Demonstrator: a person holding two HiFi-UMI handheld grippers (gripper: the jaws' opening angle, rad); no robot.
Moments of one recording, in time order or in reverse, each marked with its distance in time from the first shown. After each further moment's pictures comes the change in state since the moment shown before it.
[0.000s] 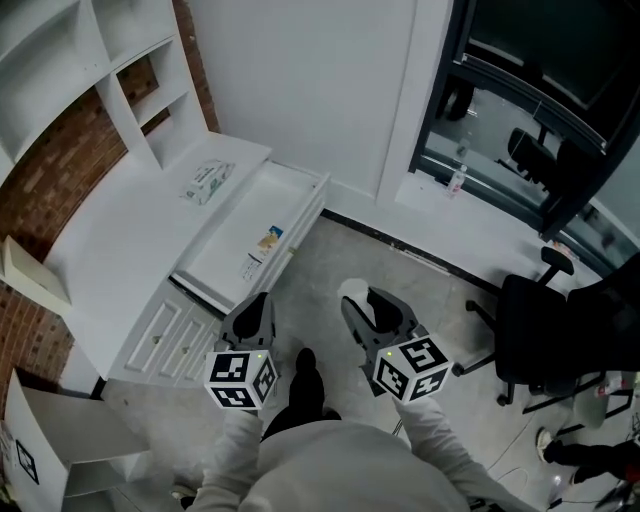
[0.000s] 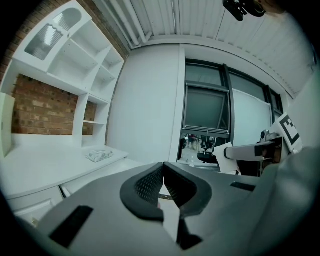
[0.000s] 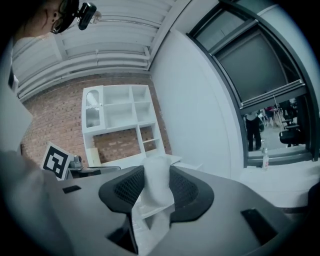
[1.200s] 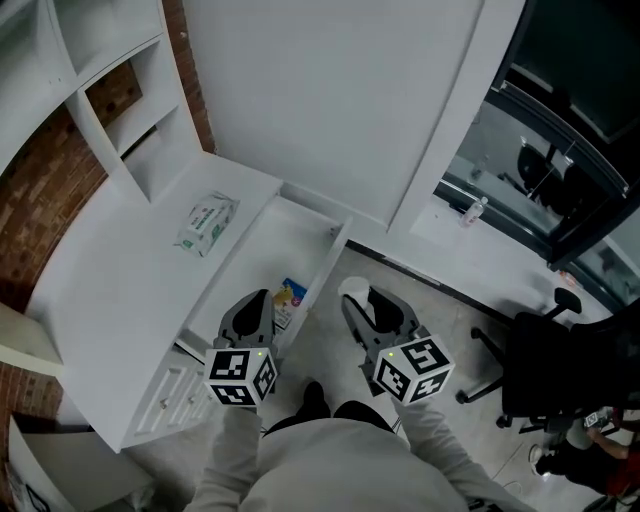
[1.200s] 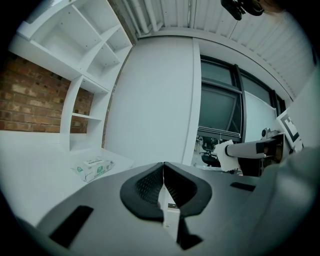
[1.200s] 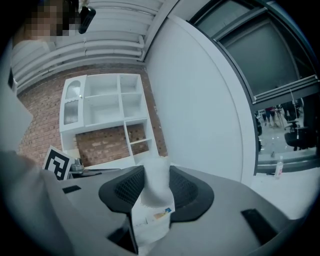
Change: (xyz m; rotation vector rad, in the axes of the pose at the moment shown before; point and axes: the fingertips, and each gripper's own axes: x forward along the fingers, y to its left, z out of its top) left arm 0.187 0.151 0.046 -0.037 0.017 -0.035; right arm 0.225 -0.059 0.058 0.002 0.024 -0.044
